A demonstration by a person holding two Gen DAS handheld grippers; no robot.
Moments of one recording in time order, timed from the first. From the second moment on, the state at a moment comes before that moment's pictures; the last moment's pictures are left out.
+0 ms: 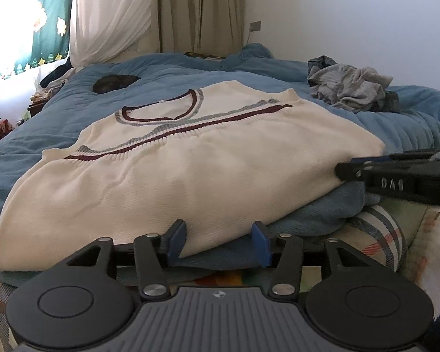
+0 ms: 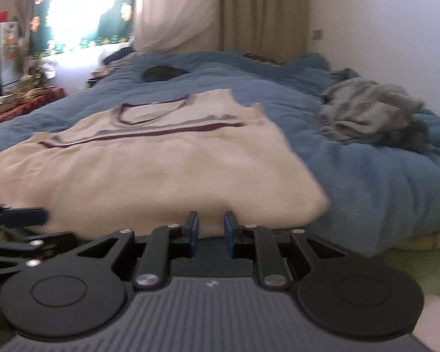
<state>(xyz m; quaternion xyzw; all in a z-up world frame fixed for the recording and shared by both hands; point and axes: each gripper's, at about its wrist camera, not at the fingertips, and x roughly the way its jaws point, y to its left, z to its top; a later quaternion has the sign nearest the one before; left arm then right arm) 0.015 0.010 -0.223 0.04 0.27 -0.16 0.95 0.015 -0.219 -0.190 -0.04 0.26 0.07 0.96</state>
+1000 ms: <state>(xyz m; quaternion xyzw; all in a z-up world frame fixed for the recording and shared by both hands) 0.016 0.011 -0.223 0.03 0.27 -0.16 0.95 0.023 -0.283 -0.177 0.05 0.23 -0.02 0.97</state>
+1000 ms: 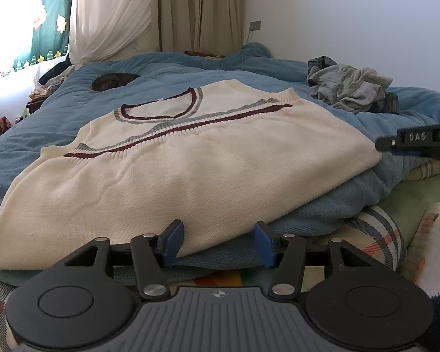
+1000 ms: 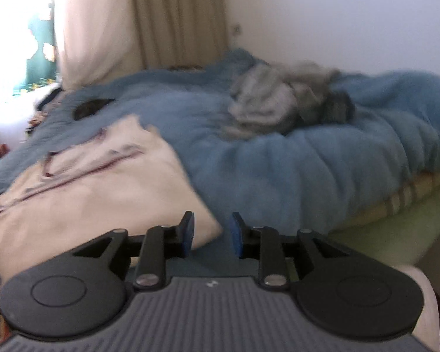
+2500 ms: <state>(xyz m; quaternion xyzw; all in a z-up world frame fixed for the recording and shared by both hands) 0.008 0.051 -0.203 -0.04 0.25 -0.06 0.97 0.012 -0.175 -0.212 -0.10 0.25 0.20 0.94</state>
